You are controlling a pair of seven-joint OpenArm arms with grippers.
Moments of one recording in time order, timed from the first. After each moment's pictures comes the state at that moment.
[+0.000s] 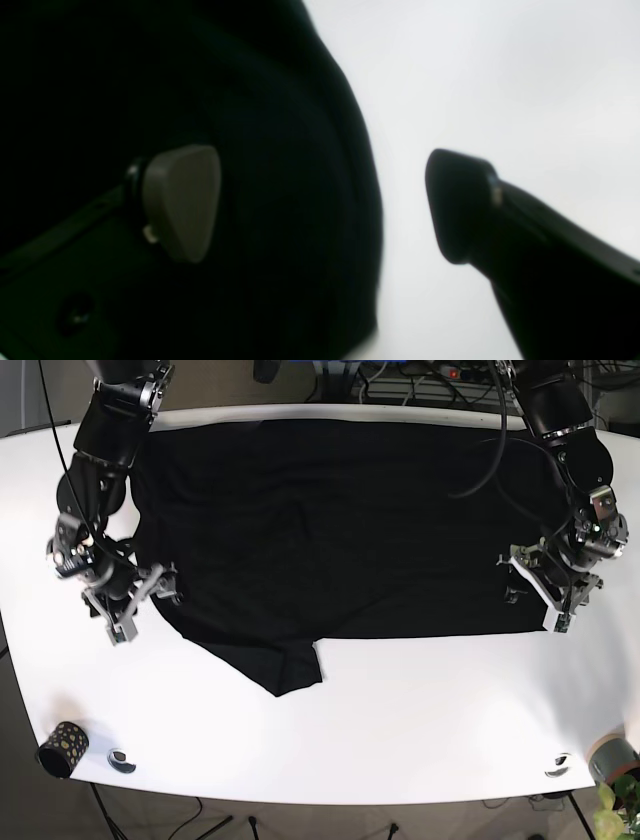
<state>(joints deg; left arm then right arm) -4.0 -11.3 -22.9 92.2 -14.7 -31.3 52.4 12.1 16.3 22.5 77.3 16.4 39.2 -52.0</state>
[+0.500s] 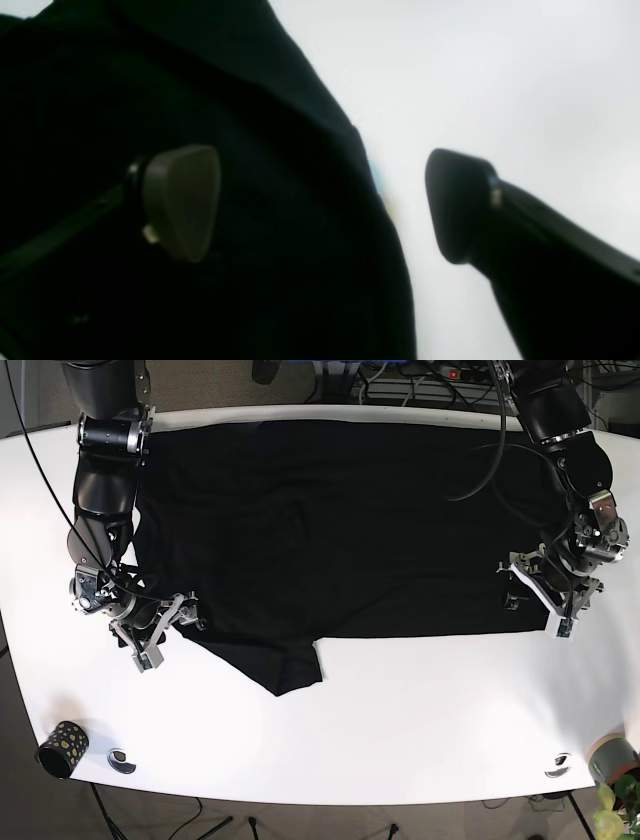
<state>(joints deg) -4.5 -11.0 -23.0 92.0 -14.9 -29.8 52.2 23.9 20.2 7.7 53.7 13.6 39.0 -34.8</state>
